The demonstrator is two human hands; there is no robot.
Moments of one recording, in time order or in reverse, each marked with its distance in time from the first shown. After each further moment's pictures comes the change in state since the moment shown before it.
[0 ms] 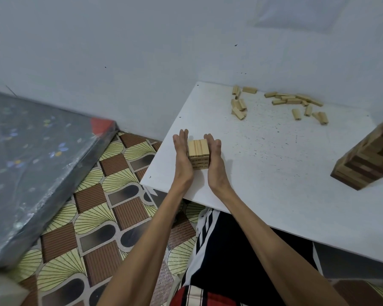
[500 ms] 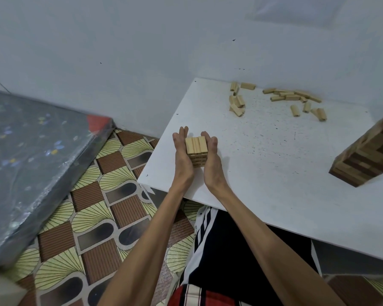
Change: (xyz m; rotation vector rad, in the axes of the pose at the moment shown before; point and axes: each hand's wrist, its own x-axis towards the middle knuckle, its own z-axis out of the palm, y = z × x) left_hand 0.001 -0.006 0.005 0.010 0.028 0.032; right_hand 0.003 0.002 0.004 -0.045 0.021 0.015
